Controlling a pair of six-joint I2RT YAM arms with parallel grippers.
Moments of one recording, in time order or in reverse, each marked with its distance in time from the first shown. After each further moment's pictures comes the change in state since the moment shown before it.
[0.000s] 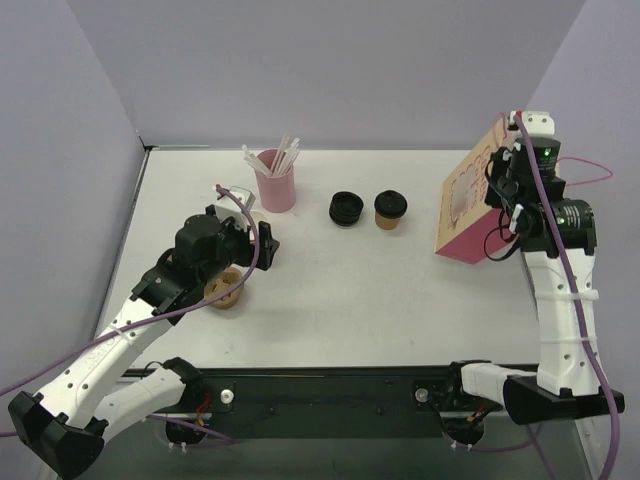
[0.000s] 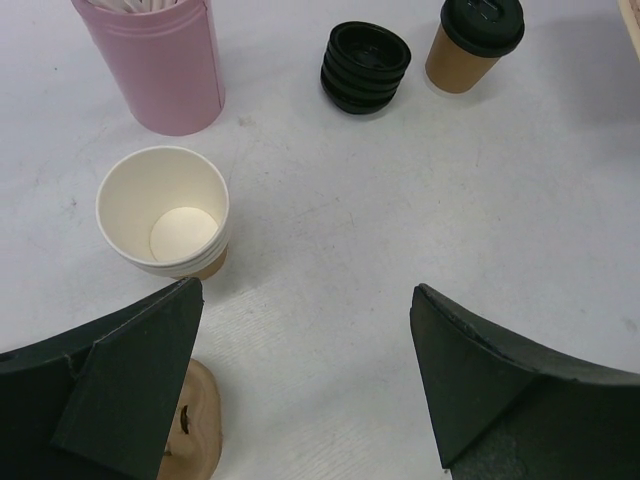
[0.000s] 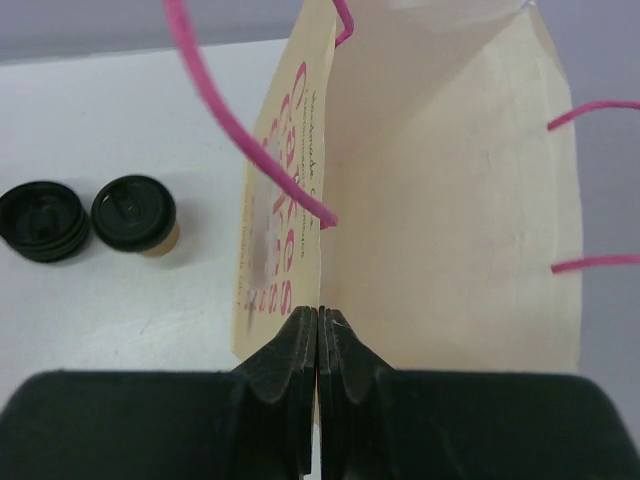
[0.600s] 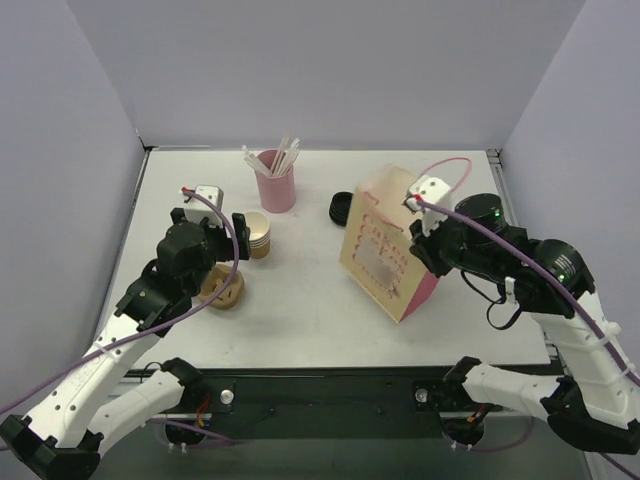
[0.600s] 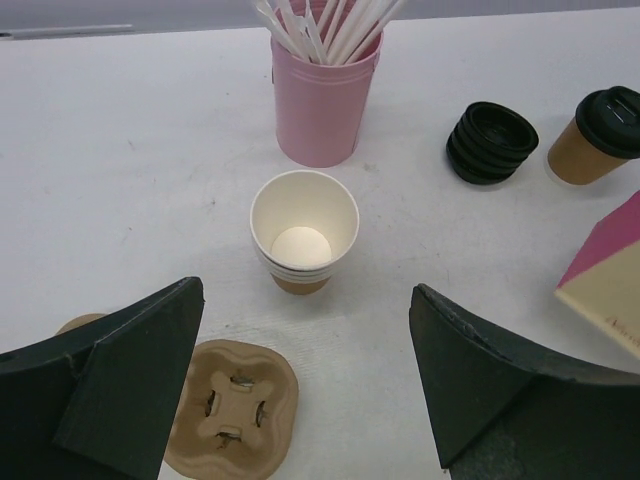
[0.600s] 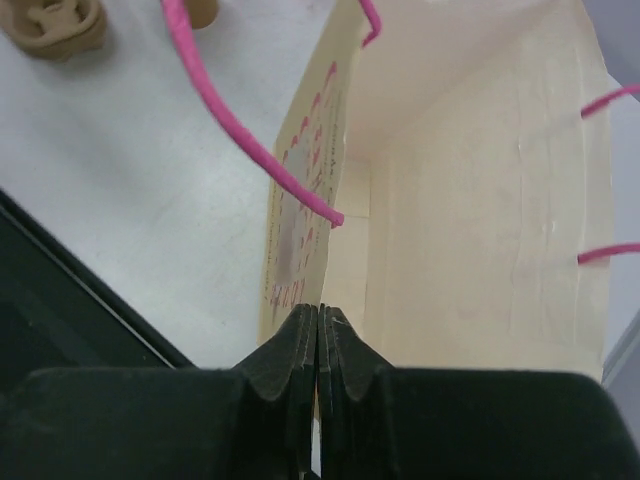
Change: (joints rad) left arm 0.014 -0.105 -0.024 0.002 -0.294 -0.005; right arm 0.613 -0.212 -0.095 -0.235 -0.233 -0.134
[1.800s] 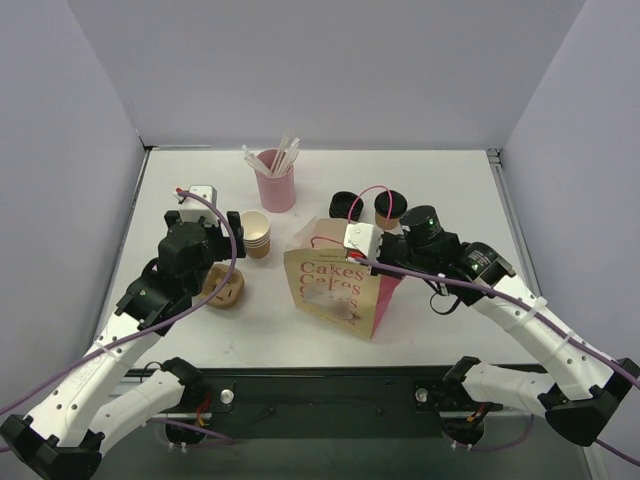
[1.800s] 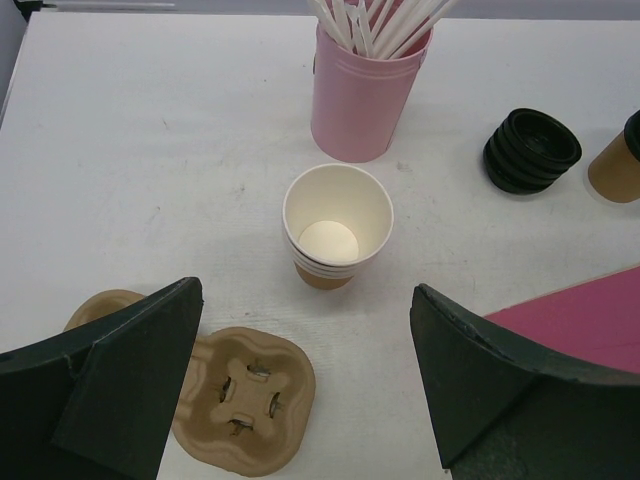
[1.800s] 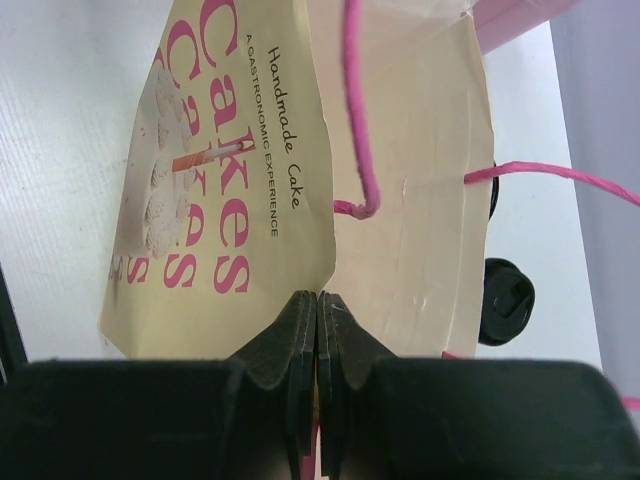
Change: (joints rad) left arm 0.015 0.006 0.009 -0.036 -0.088 -0.045; right arm 0.064 0.025 -0.446 0.443 -0.286 -0.603
